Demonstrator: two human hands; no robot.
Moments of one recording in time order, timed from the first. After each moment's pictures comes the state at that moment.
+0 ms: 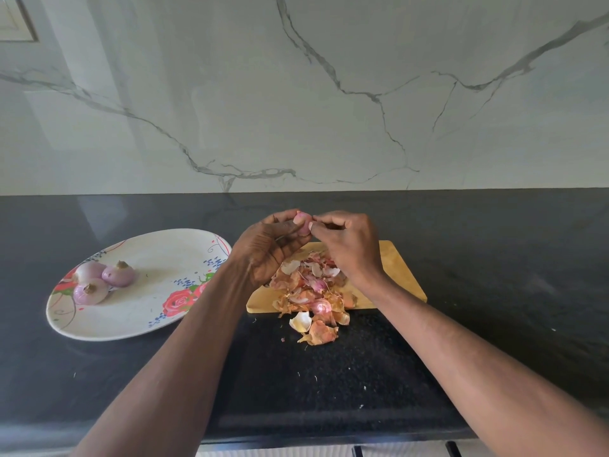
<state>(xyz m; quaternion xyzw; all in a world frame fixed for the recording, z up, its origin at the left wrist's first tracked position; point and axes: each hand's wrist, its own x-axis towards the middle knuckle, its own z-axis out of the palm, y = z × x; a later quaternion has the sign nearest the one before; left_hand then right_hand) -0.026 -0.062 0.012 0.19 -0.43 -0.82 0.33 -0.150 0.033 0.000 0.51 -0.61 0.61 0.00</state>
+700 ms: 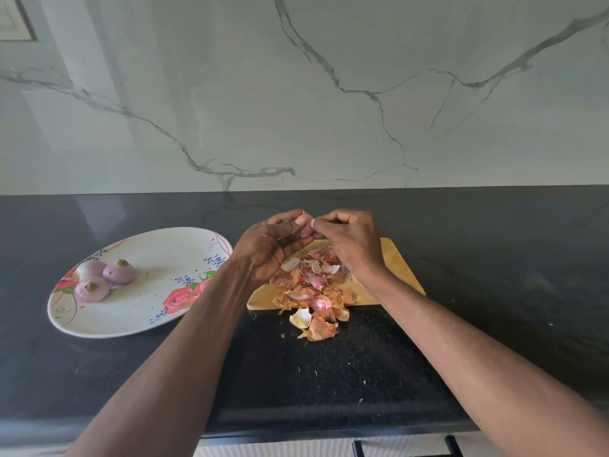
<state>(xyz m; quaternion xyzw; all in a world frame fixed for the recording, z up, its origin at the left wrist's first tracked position) -0.027 -0.059 0.011 0.20 -0.41 -0.83 0.33 -0.148 0.039 0.007 0.47 -0.61 0.63 -0.09</state>
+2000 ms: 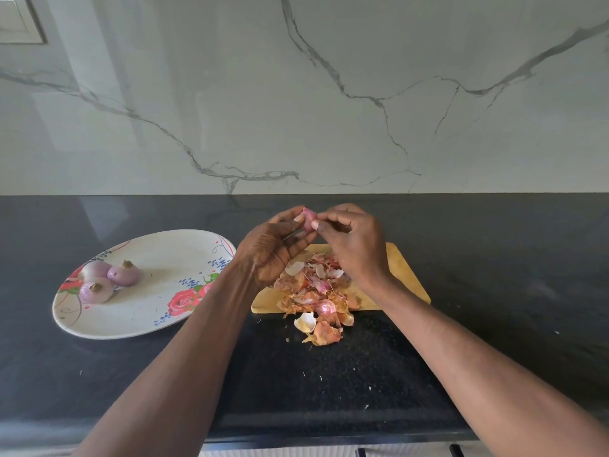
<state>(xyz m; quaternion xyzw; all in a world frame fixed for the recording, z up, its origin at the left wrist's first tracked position) -0.026 -0.061 0.012 0.16 -0.39 -0.85 0.32 -0.152 0.032 0.000 0.54 -0.60 0.59 0.08</state>
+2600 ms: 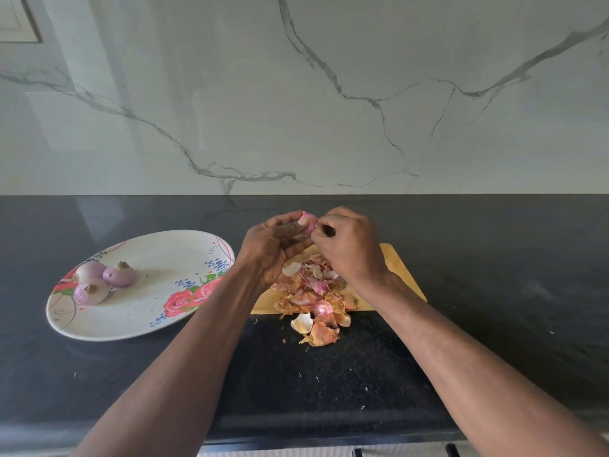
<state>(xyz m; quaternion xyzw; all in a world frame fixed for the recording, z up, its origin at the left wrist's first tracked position) -0.033 -0.057 0.009 0.20 -0.43 -0.80 0.38 -0.155 0.028 0.000 0.59 -0.63 0.46 0.21</state>
